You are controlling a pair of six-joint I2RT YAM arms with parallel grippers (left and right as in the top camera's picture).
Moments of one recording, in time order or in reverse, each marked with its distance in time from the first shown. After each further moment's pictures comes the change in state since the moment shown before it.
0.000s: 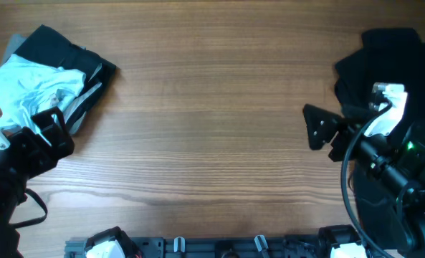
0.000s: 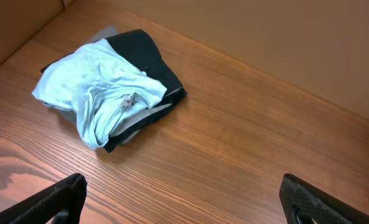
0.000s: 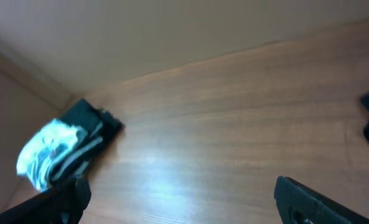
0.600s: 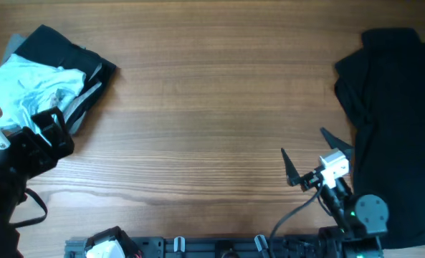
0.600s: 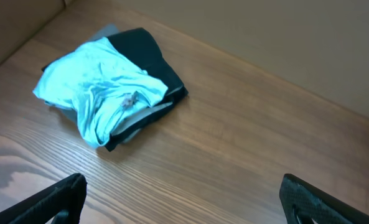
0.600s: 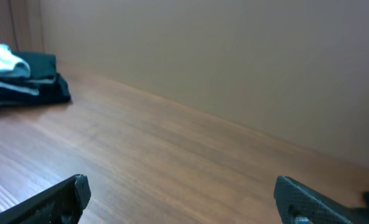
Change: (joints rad) left arm 0.000 0.002 -0.003 0.000 -0.007 0.000; right arm 0.001 -0.750 -1.085 0.748 -0.055 -0.520
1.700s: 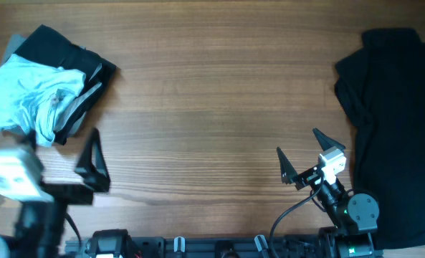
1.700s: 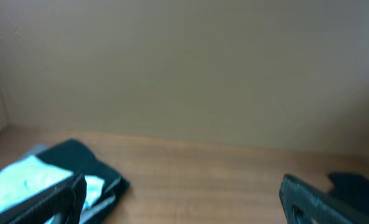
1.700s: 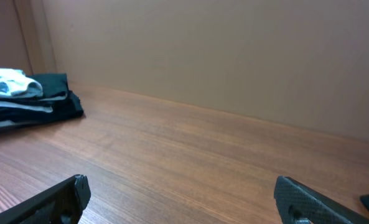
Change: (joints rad) left arm -0.341 -0.504 -0.562 0.612 -0.045 0.003; right arm 0.000 -0.009 -0.109 0.145 -0.018 0.139
